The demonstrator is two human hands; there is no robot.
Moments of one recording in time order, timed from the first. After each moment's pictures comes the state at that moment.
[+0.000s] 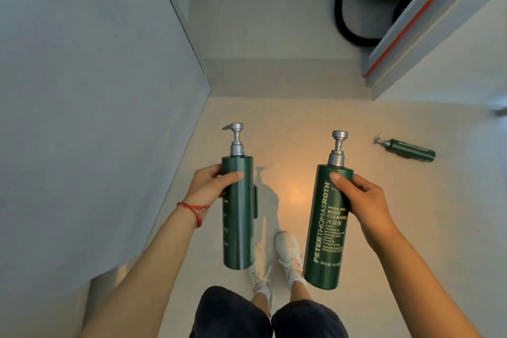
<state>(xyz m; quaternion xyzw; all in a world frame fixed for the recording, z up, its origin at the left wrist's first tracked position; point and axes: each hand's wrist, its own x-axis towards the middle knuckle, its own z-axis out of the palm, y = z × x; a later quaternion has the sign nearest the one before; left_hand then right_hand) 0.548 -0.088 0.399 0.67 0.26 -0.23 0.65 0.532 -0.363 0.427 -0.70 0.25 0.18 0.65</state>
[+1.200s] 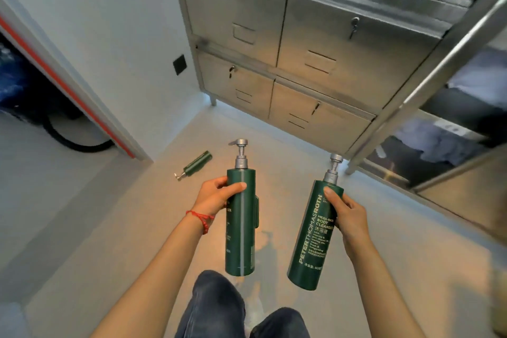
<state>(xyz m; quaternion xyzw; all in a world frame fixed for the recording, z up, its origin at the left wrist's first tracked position) 0.359 -0.558 0.592 0.67 -0.21 -0.51 0.50 0.111 -0.647 0.603 -0.44 0.59 -0.31 0.60</state>
